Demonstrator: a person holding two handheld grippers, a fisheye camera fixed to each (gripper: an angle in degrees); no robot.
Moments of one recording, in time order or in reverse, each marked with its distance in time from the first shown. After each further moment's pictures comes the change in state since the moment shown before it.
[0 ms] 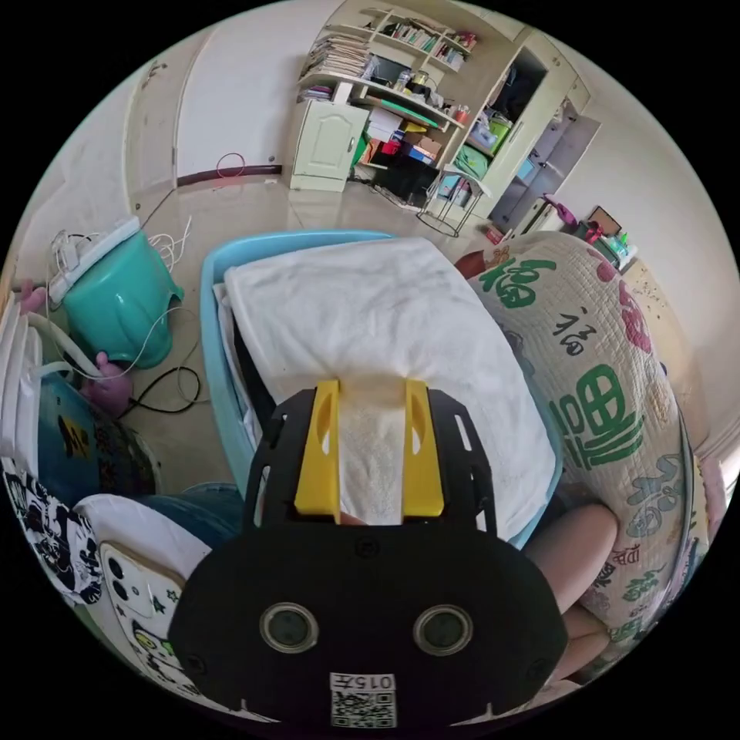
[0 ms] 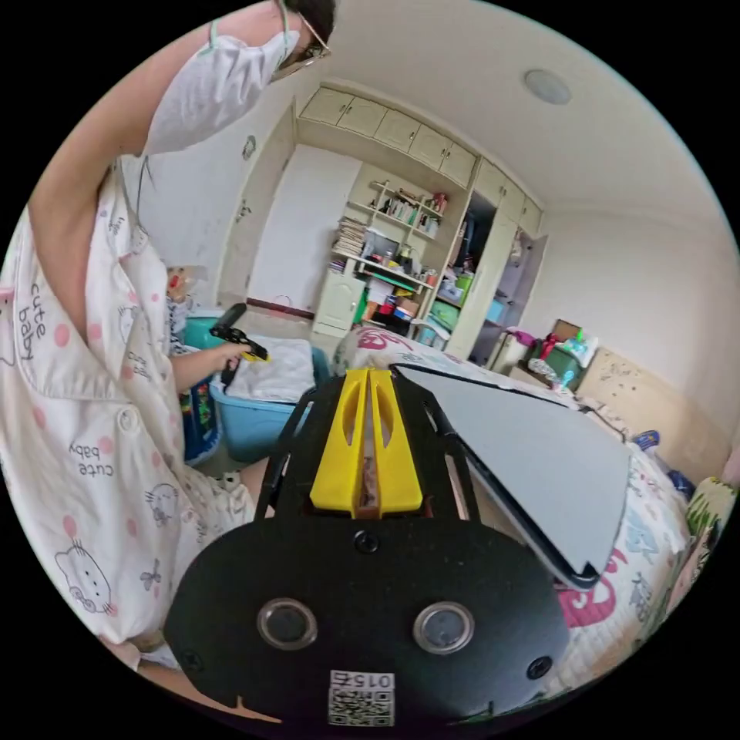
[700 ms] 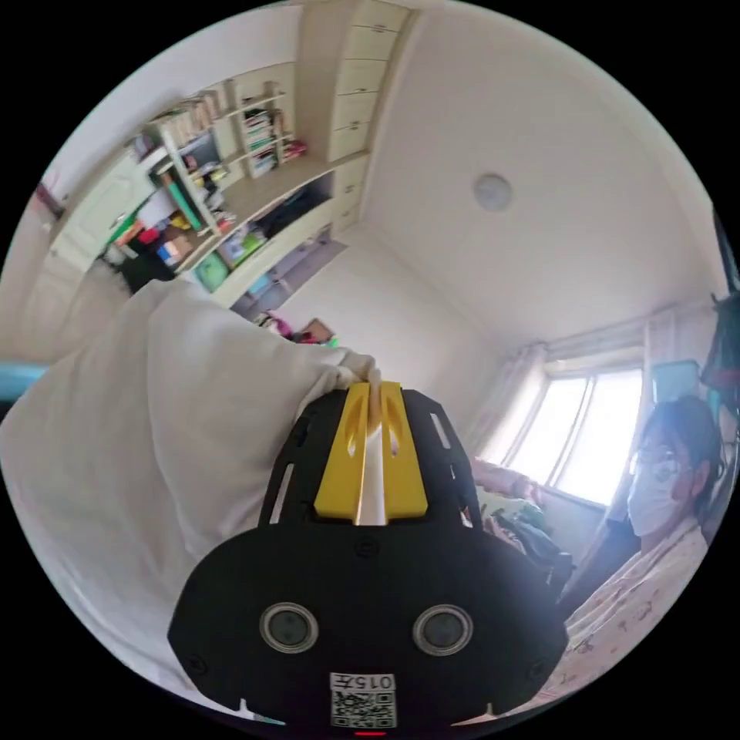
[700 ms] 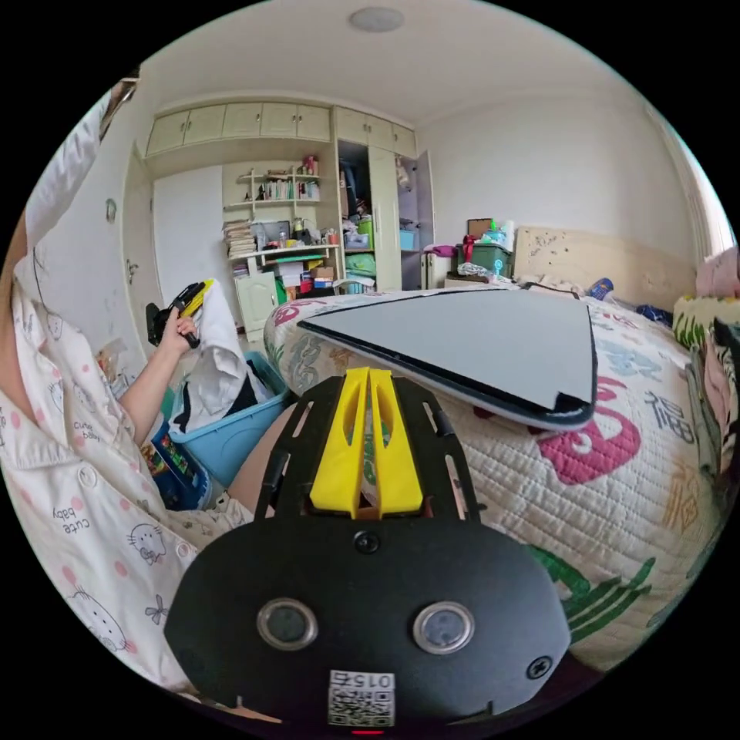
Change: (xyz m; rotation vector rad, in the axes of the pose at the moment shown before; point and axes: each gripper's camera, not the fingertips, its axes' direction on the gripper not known) left arm 0.003 -0.033 -0.309 0.509 1.282 0.308; right arm 0.112 0.238 -0.254 -0.099 0.208 0.496
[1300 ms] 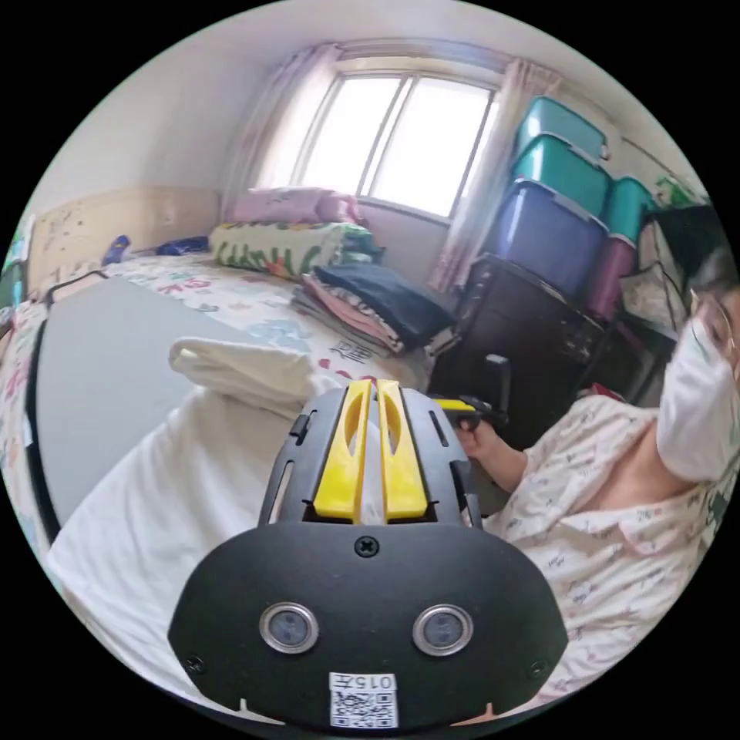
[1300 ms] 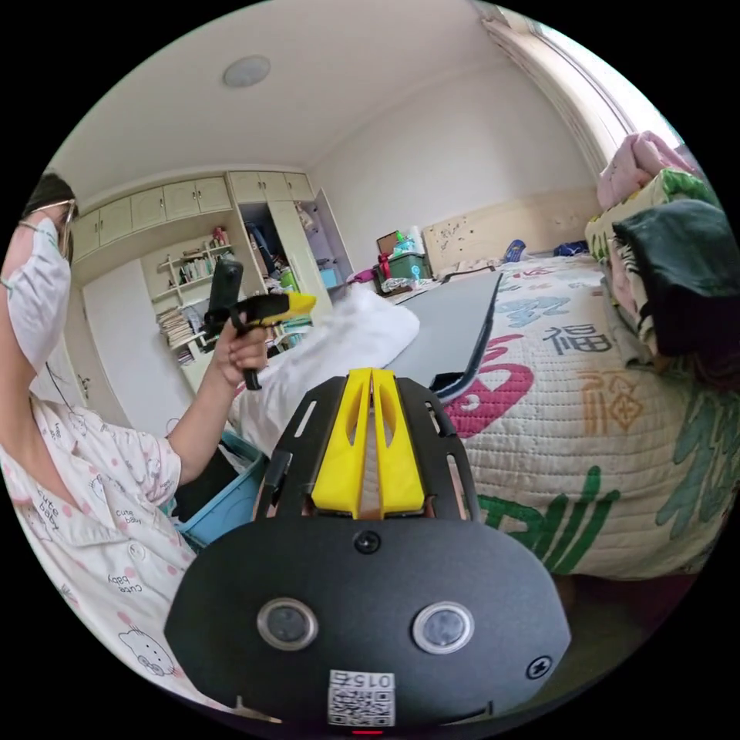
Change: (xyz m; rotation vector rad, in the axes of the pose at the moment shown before) left arm 0.344 0.201 0.343 -1.054 0.804 0.302; right arm 0.213 0.141 -0.167 0.131 0.218 0.286
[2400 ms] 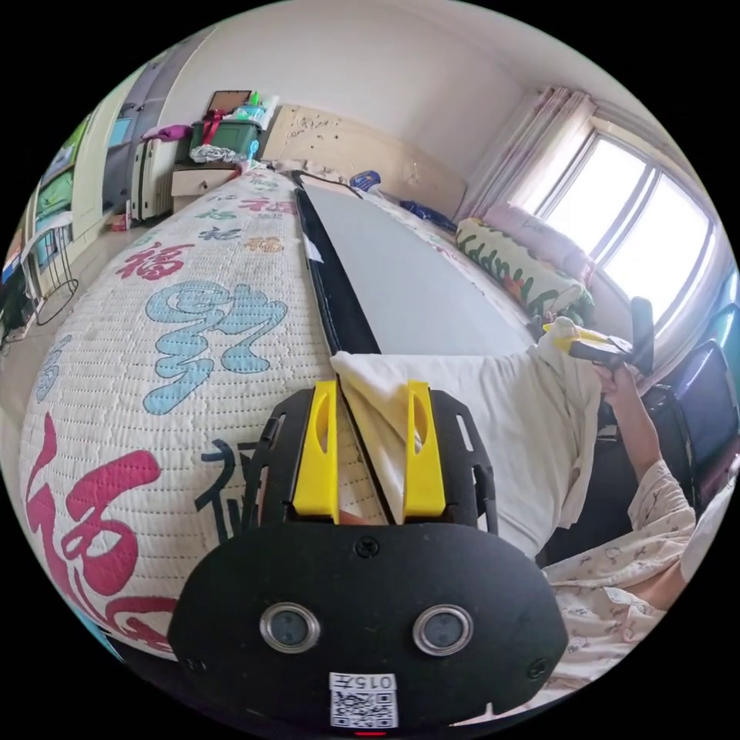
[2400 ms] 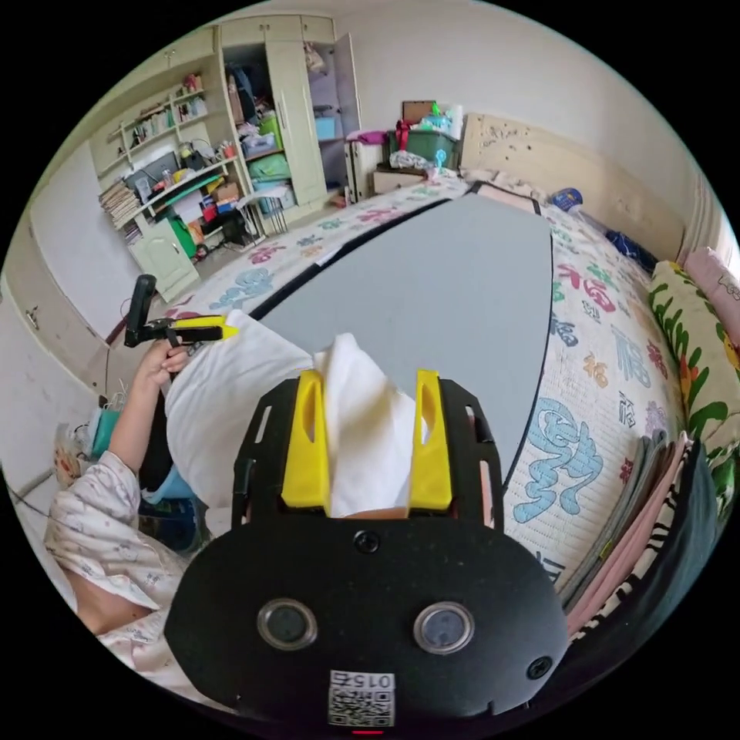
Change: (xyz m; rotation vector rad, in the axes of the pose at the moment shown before) left arm -0.172 -0.044 -0.057 -0.022 -0.633 -0.623; right arm 0.193 -0.050 0.552 -0.653 0.055 -0.143
